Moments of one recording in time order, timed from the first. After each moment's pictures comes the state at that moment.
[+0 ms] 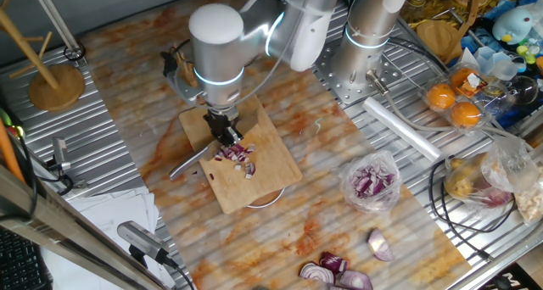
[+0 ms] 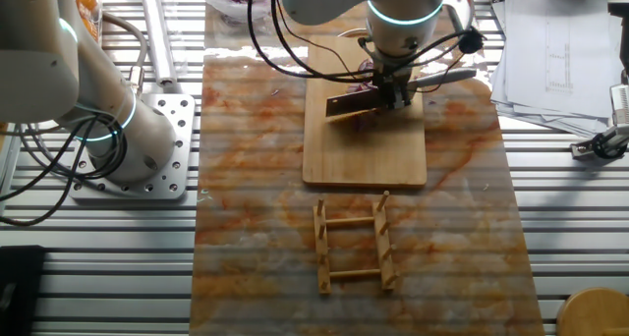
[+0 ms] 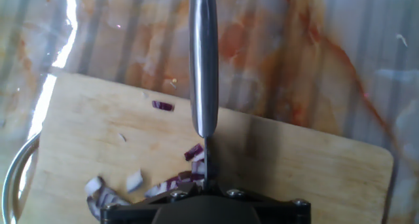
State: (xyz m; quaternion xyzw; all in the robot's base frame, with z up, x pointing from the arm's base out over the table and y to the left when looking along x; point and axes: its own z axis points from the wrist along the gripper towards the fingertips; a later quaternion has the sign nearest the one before) arm 0.495 0.074 0.054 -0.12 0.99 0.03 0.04
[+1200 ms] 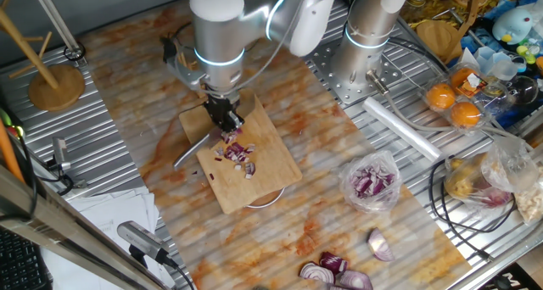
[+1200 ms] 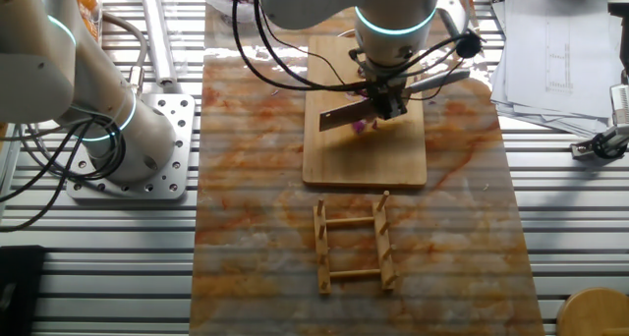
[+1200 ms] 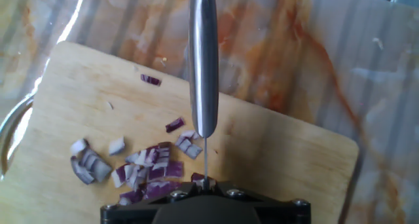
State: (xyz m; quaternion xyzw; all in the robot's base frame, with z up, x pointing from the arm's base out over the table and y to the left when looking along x) arm 0.483 0.052 0.053 -0.17 0.98 0.02 0.05
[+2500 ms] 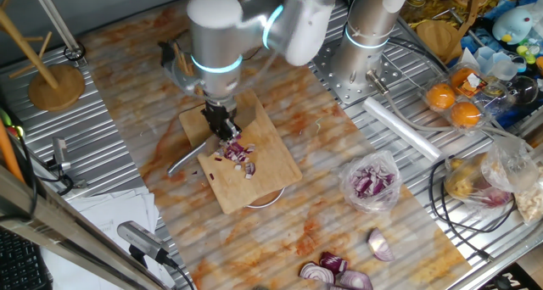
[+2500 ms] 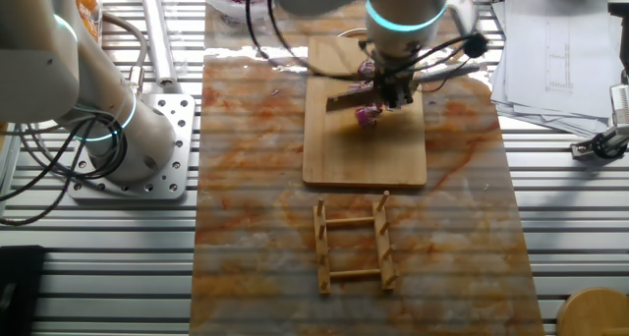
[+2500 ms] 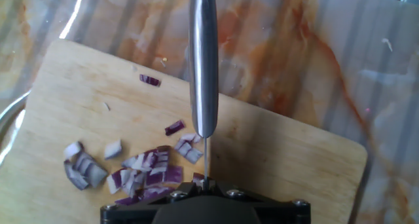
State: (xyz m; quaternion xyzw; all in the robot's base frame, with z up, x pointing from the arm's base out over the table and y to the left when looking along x) arm 0.491 0.074 0.085 -0.11 0.99 0.06 0.04
